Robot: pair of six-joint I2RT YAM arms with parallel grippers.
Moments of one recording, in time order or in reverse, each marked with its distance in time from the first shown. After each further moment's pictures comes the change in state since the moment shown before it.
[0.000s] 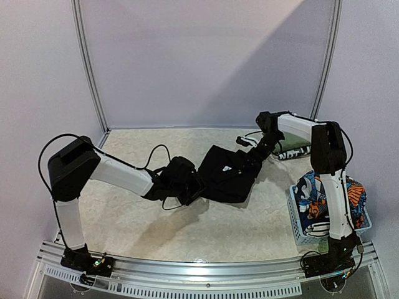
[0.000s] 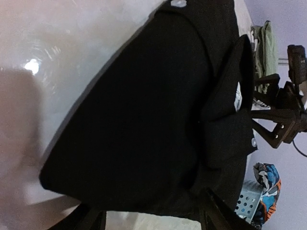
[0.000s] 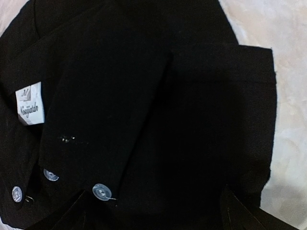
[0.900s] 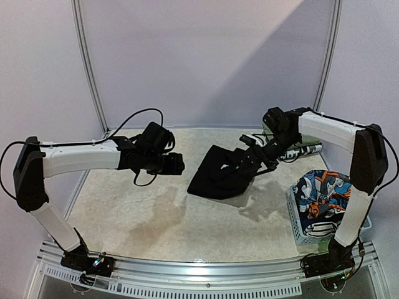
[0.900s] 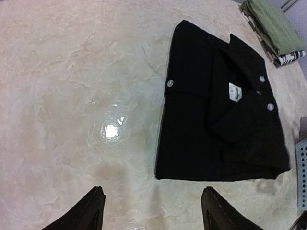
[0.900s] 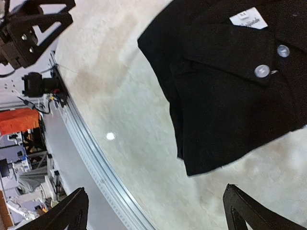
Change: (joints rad) left arm 0.117 -0.321 0.139 -0.573 -0.118 0.787; right arm 0.124 -0.558 -0.505 0.020 -0.343 0.508
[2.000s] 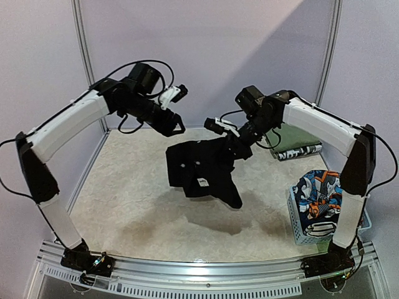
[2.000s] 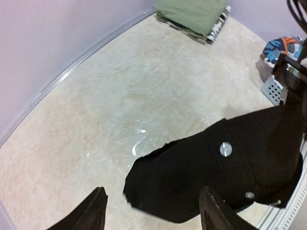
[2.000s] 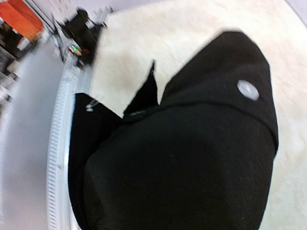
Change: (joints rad) left arm 0.126 0.142 0.729 -0.559 0.336 0.686; right arm 0.225 0.061 0.330 -0.034 0.059 -0.586
